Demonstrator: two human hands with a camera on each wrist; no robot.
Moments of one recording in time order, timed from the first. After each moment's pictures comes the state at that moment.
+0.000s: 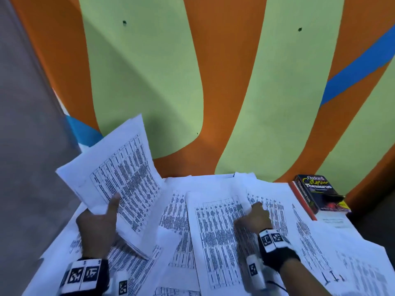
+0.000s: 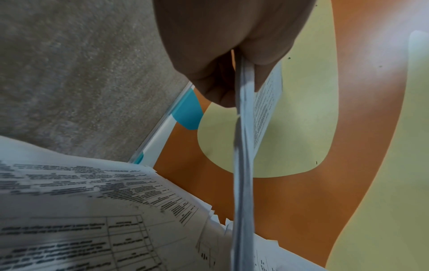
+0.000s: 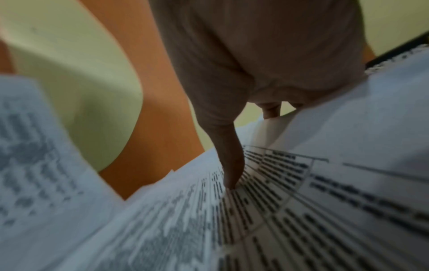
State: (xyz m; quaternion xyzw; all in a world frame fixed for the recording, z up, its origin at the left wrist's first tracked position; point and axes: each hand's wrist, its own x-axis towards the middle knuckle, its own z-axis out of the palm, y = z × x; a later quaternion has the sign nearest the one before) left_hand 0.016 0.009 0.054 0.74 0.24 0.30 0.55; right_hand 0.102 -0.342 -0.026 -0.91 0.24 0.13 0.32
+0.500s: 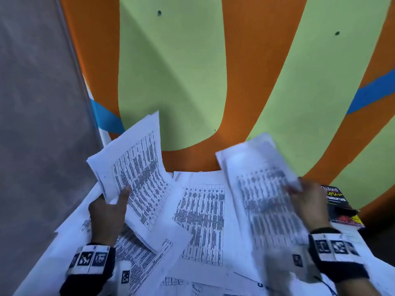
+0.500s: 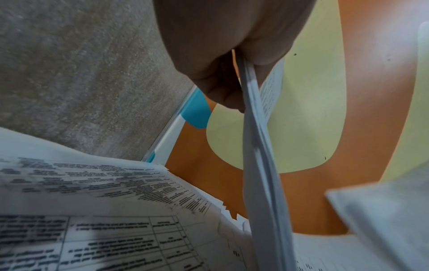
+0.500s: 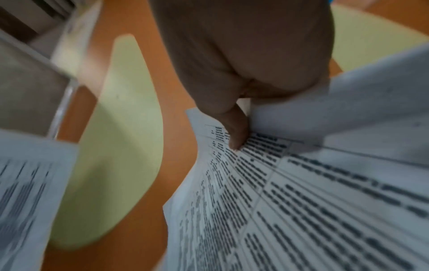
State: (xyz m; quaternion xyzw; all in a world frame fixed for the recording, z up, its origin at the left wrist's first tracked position) left_hand 0.000 0.007 0.065 0.72 0.21 0.33 0.57; right_hand 0.082 -0.385 0.086 -0.93 0.11 -0.17 0.30
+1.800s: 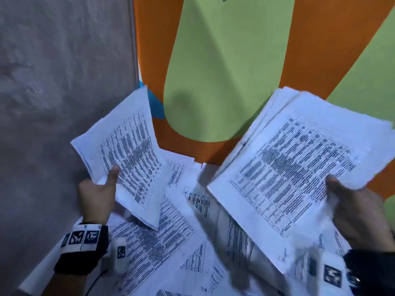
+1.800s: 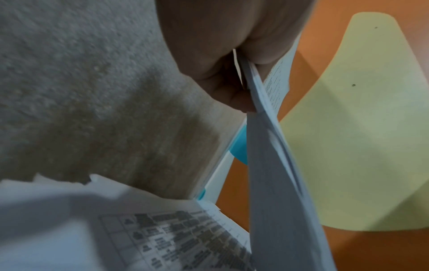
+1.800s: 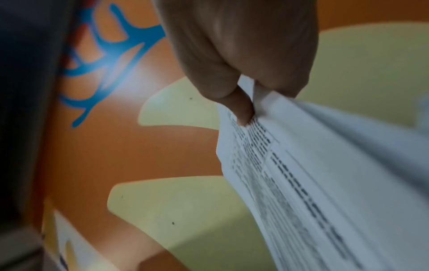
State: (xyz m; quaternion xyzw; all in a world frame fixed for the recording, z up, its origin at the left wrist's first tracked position) left_hand -0.029 0.097 0.040 0.65 0.37 0.36 0.56; right_hand 0.053 -0.328 0.150 -0.72 0.08 -0.08 0.69
